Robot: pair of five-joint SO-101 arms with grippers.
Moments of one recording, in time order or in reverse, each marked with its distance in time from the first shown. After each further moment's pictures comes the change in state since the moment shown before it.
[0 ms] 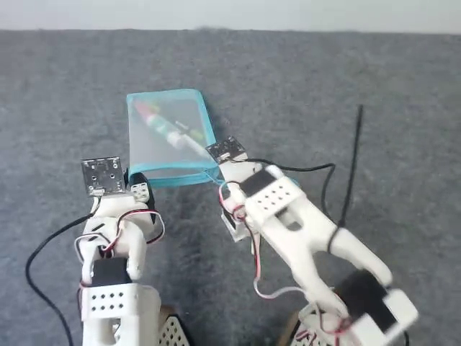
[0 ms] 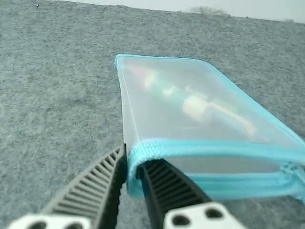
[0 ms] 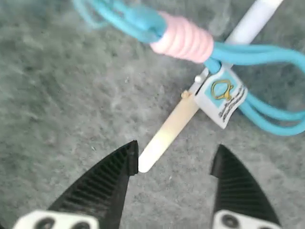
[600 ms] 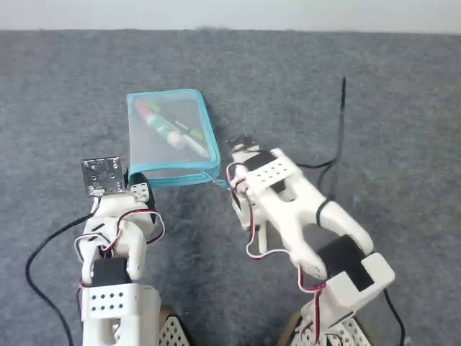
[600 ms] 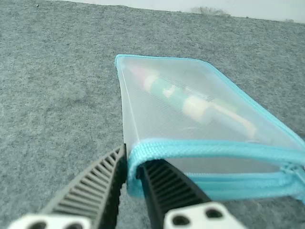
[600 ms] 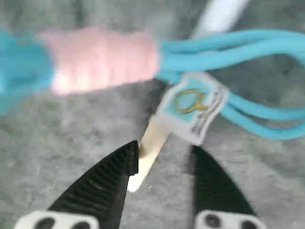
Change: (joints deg) left arm 0.0 0.0 0.0 0.0 0.1; right arm 7.6 13.8 -7.4 0.7 0.2
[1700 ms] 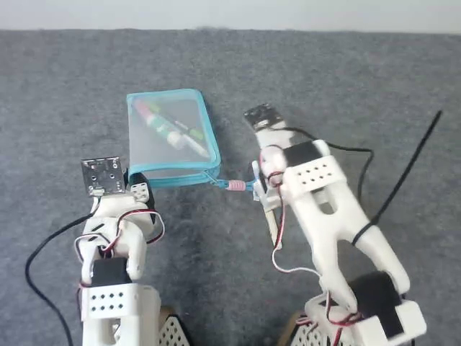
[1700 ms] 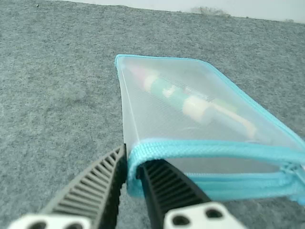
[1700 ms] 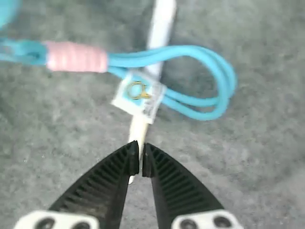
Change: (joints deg) left arm 0.0 0.0 0.0 0.0 0.0; right arm 7.2 -17.5 1.8 2.3 13.1
